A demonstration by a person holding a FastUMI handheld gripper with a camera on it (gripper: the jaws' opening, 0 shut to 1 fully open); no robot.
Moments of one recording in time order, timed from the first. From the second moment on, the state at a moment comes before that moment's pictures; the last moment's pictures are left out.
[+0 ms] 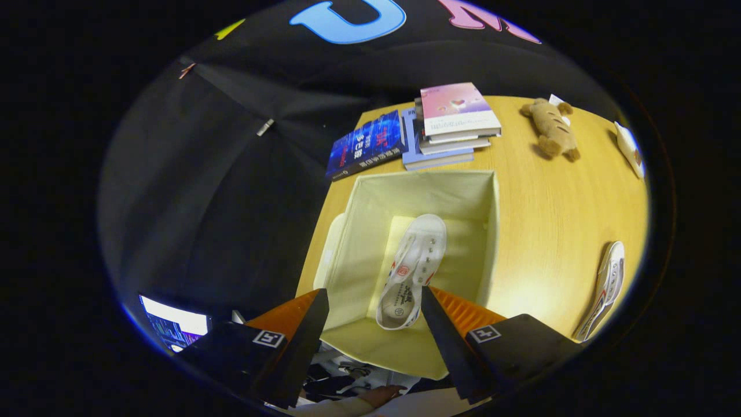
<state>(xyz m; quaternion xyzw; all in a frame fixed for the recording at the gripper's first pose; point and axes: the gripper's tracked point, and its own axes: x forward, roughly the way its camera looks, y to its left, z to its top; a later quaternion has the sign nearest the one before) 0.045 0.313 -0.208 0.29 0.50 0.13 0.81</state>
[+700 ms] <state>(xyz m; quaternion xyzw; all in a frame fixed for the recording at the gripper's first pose) -0.113 0.004 -0.293 0.13 0.46 -0.06 0.88</state>
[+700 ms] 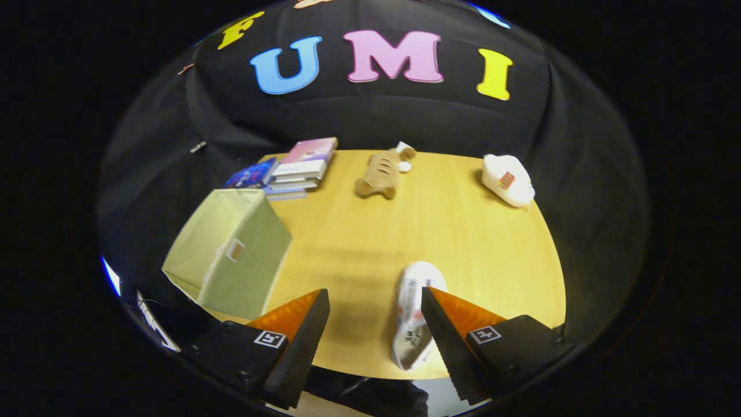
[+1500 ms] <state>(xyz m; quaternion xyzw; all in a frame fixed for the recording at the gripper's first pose) -0.123 -0.060 -0.439 0.06 0.51 -0.12 0.85</state>
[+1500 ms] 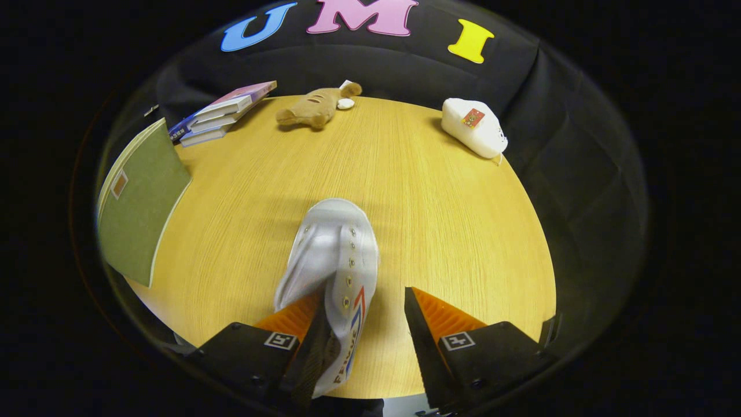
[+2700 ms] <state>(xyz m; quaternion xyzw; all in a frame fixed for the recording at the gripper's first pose) -0.003 0.071 -0.227 0.25 0.45 -0.09 0.85</state>
